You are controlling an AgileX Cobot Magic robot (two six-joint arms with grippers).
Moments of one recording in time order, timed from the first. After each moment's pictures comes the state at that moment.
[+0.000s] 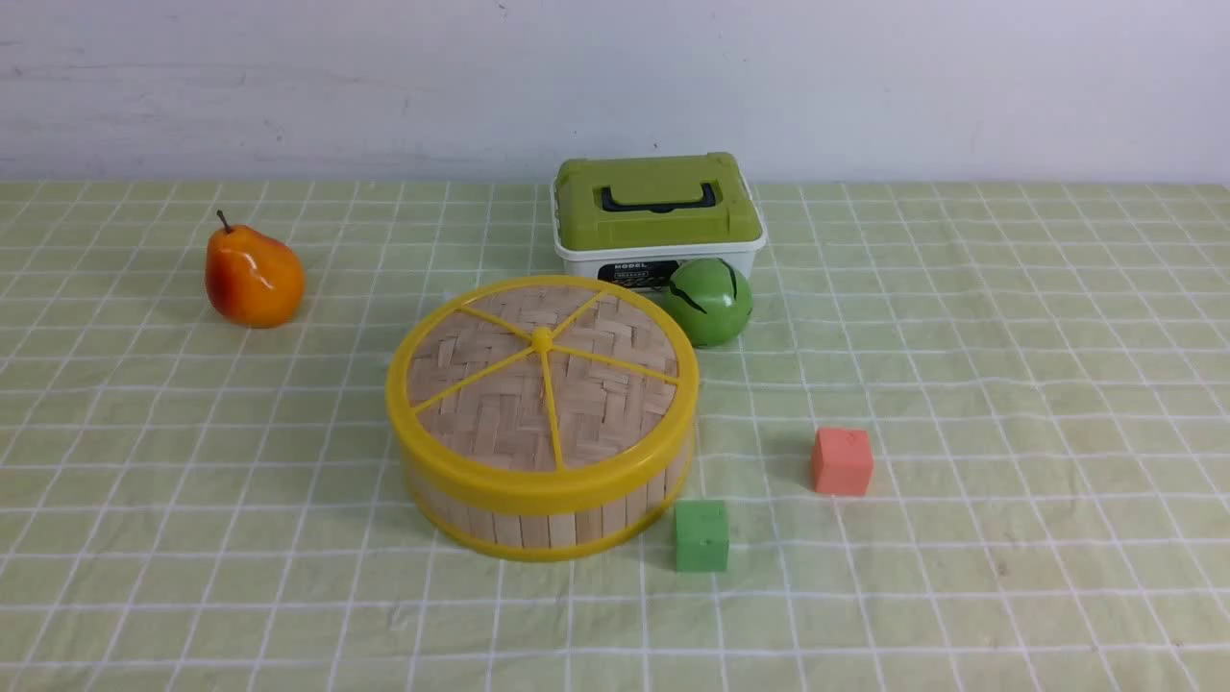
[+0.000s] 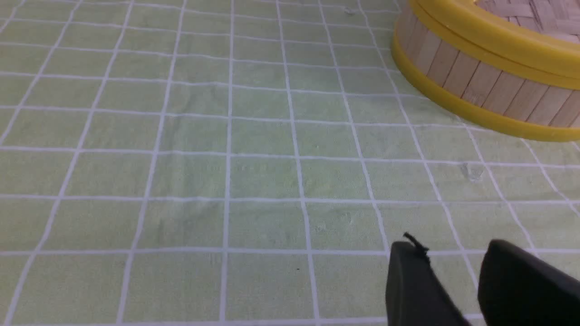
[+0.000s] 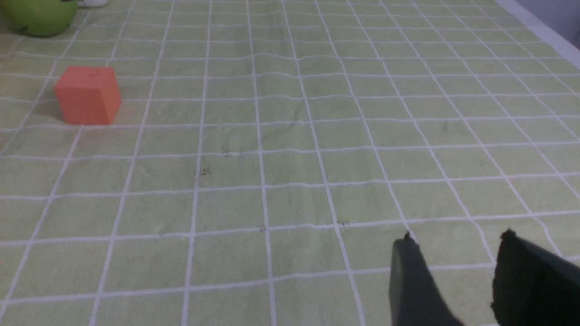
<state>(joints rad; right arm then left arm) -0.10 -0.02 0.02 -0.05 0.37 0.07 -0.09 -0.01 0.03 -0.07 0.40 -0.10</state>
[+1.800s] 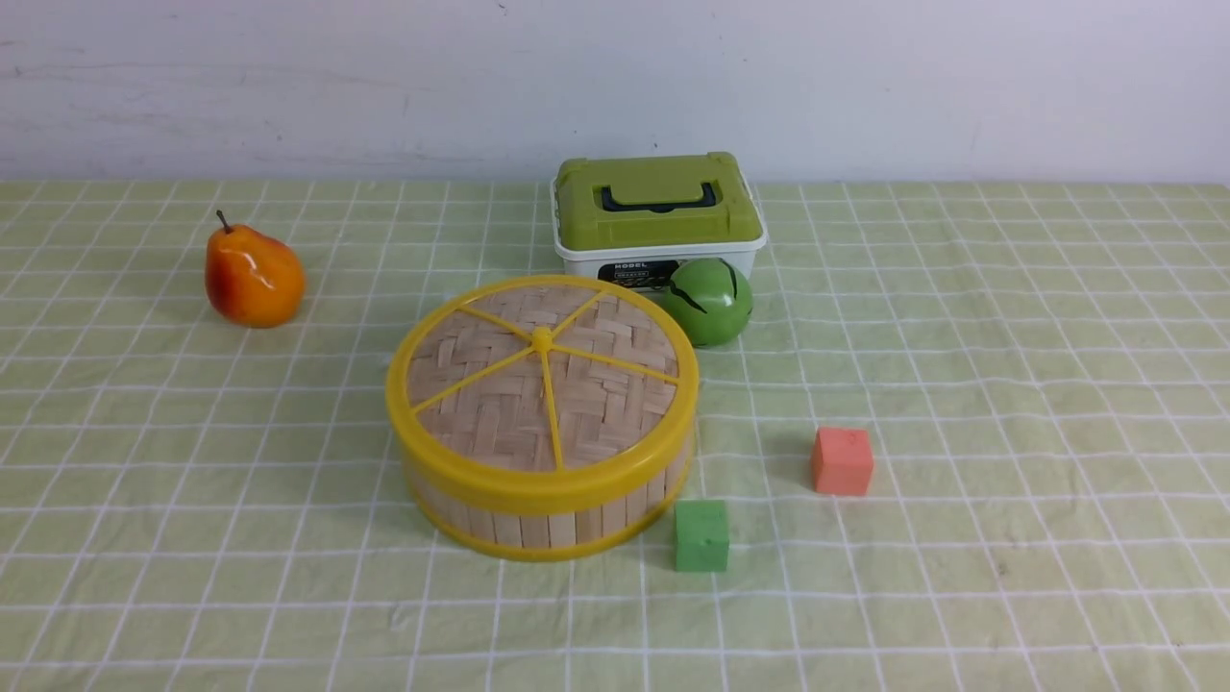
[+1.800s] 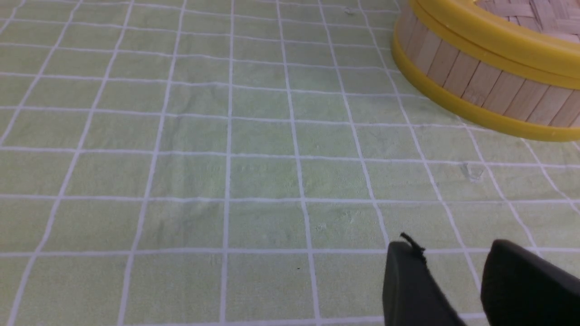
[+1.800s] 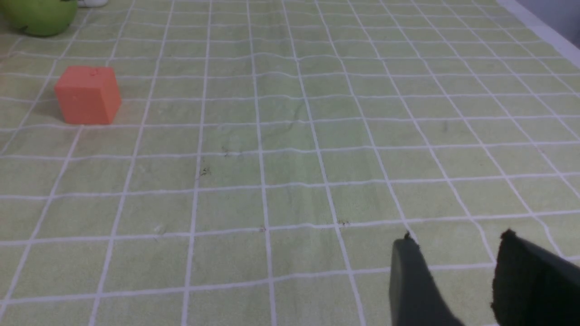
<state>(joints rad) -0.10 -0.02 0.02 -0.05 0.37 0.07 -0.09 -0.01 0.03 -0.07 0.40 -0.10</state>
